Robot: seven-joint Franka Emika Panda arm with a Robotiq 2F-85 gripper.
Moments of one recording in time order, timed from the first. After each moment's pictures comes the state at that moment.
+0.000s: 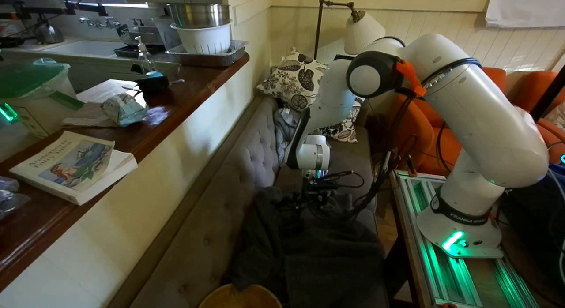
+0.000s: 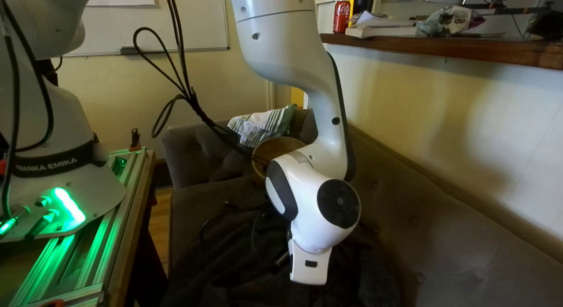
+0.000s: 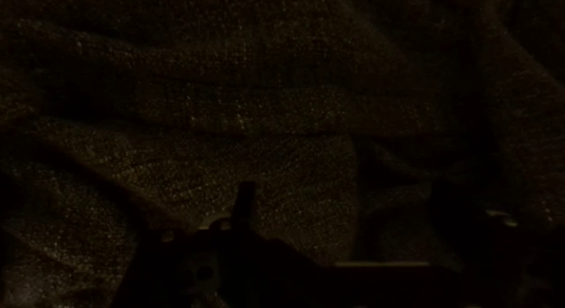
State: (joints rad) arm -0.34 0.95 -0.07 -2.05 0.98 2.55 -0.15
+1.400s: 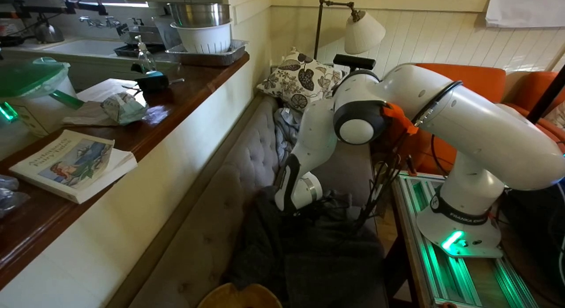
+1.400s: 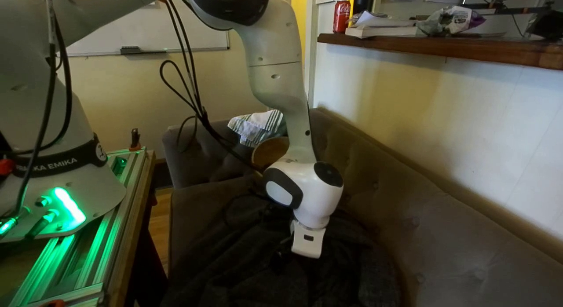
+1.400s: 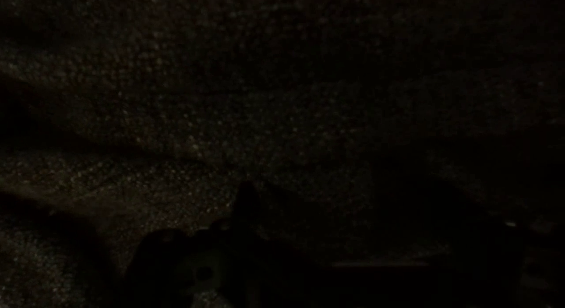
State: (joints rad) arm -0.02 1.17 -0.15 -1.91 0.78 2.77 0.38
